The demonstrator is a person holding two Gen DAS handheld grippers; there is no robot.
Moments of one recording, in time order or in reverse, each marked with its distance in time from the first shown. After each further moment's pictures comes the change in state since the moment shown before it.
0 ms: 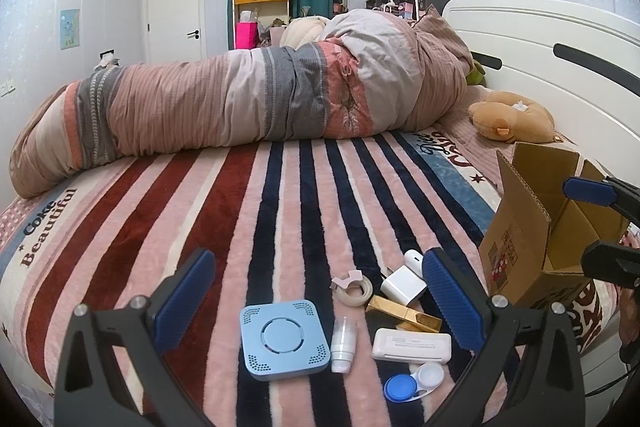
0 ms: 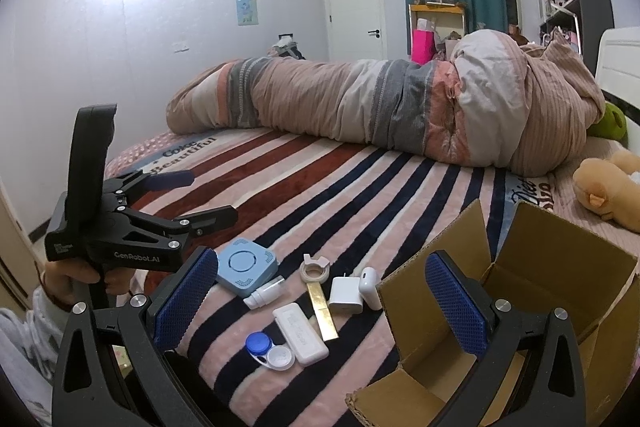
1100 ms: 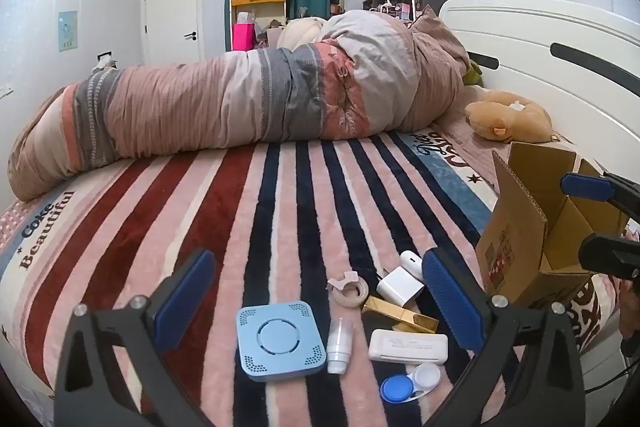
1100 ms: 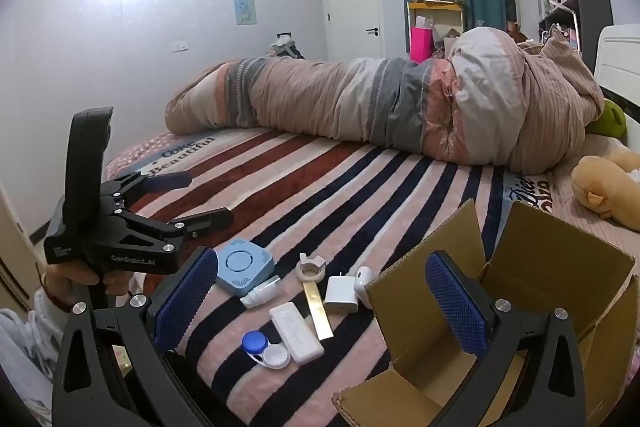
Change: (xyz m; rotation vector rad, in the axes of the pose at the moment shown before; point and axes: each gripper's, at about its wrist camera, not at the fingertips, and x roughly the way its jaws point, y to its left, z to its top) left arm 0.004 0.000 -0.004 0.010 -0.004 -0.005; right arm 0.000 -0.004 0.000 -0.001 0.007 -0.004
